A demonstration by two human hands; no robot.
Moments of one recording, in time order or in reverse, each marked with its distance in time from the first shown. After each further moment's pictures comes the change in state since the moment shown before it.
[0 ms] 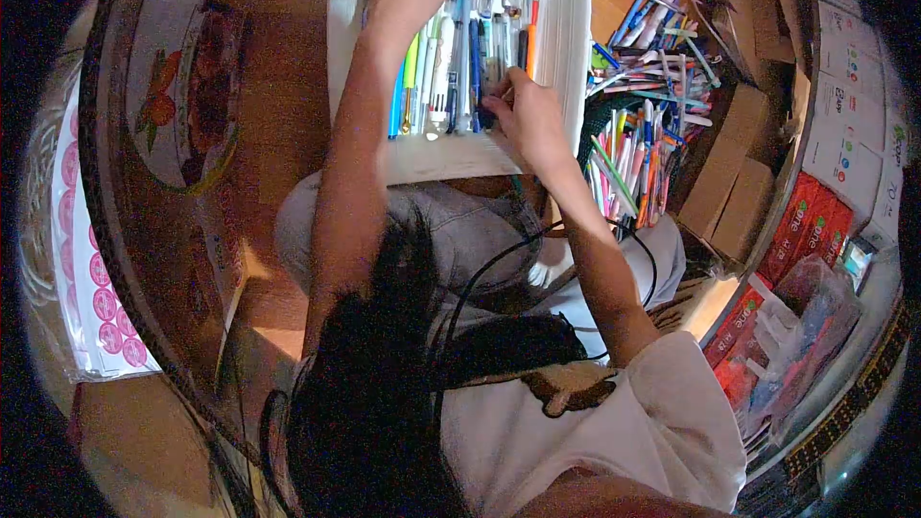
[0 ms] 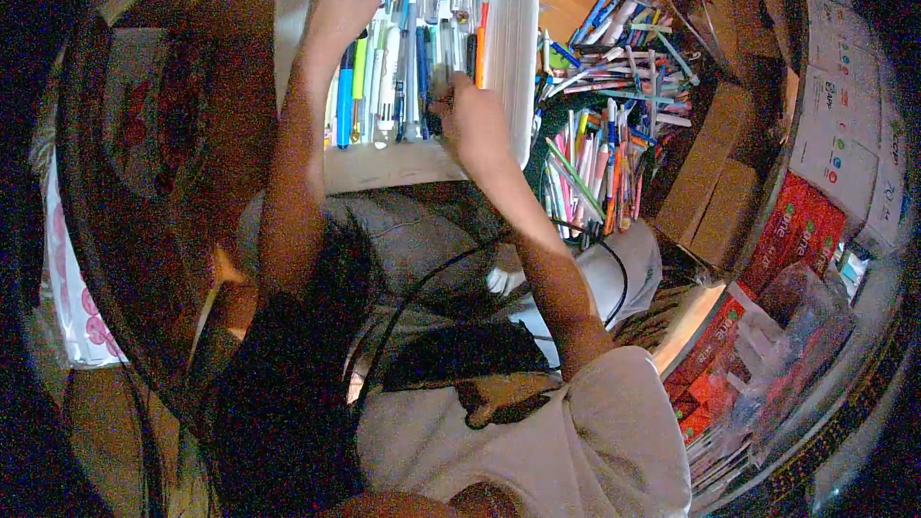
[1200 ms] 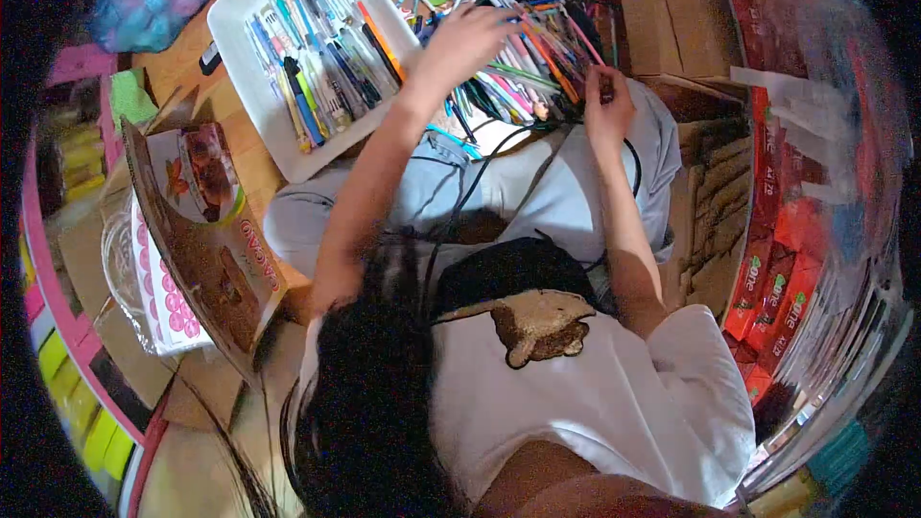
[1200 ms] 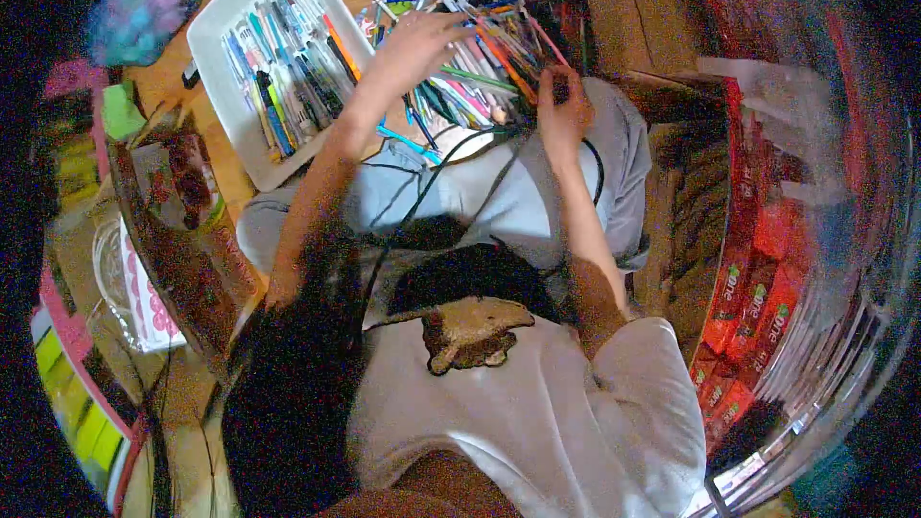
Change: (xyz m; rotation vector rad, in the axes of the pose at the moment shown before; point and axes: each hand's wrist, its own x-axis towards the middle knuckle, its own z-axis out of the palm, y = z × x) left_hand -0.114 0.179 0.144 0.150 -0.530 0.965; right_hand -0.204 0.166 -0.095 0.337 0.935 0.395
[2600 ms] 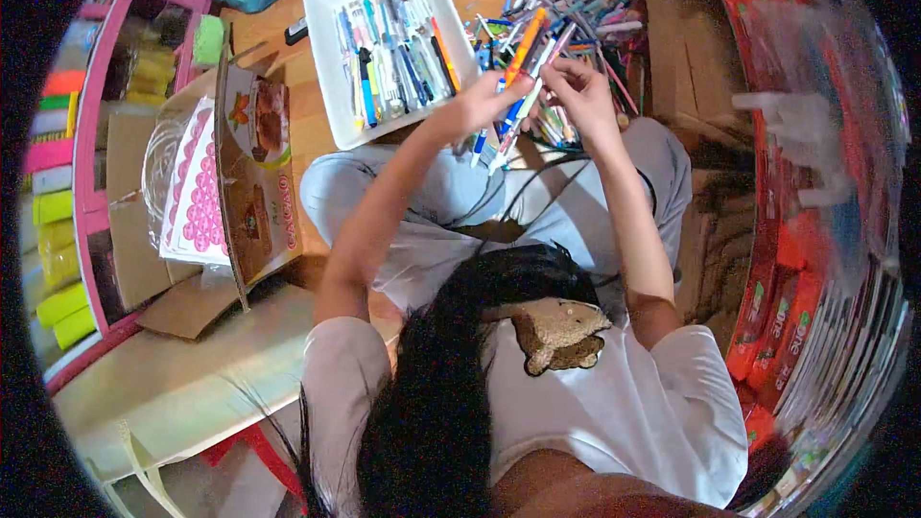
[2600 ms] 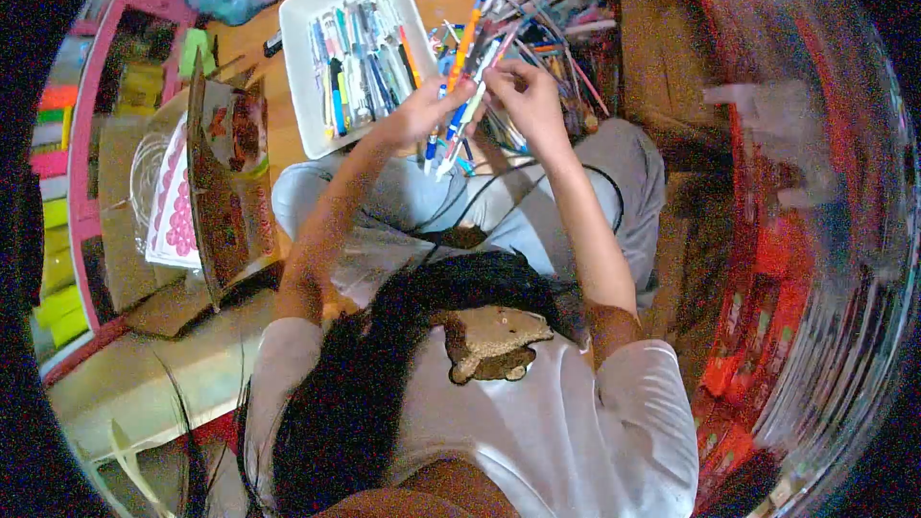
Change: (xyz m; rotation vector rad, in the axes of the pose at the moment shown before) left_hand -0.044 0.083 -0.095 -1.432 -0.161 -0.773; right_hand -0.005 -0.108 0.002 0.645 -0.639 0.017
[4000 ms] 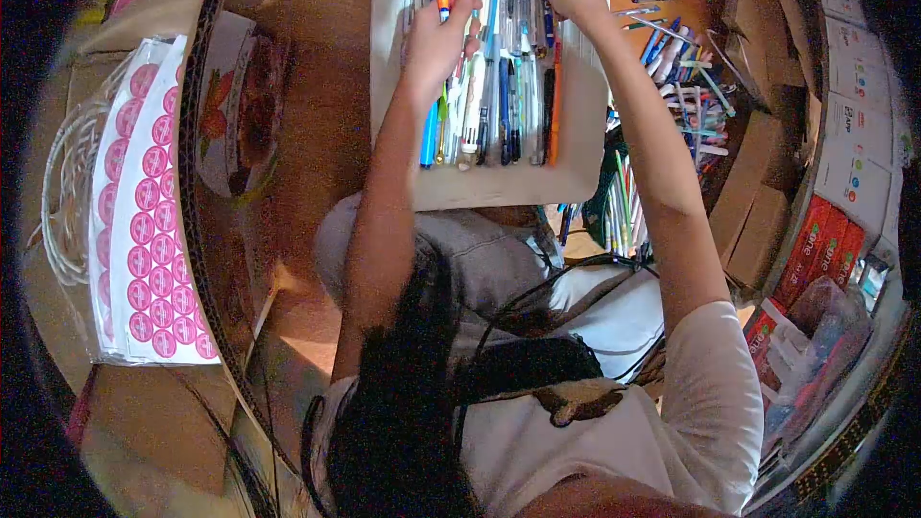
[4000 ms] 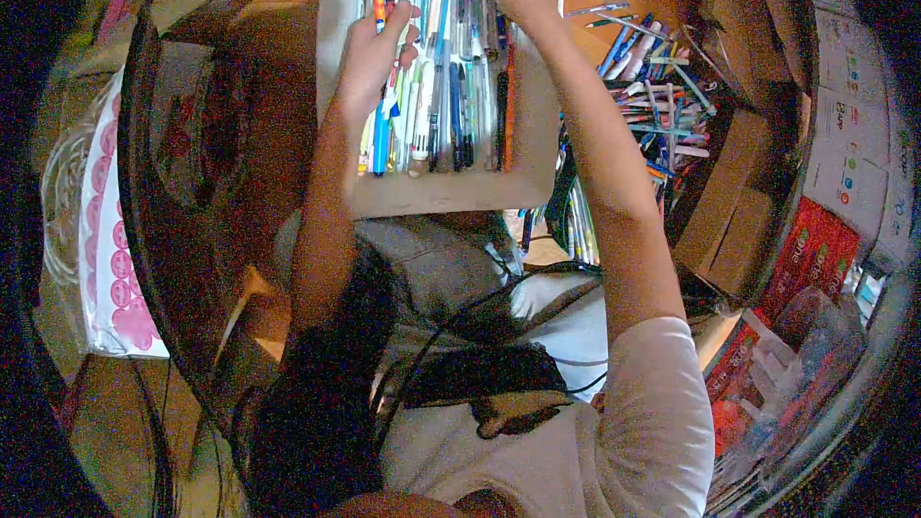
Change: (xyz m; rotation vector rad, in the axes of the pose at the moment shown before) left_hand 0.002 -0.049 -0.262 -0.328 0.938 0.137; right_hand 0.330 0.120 0.211 -1.424 -0.371 -0.170
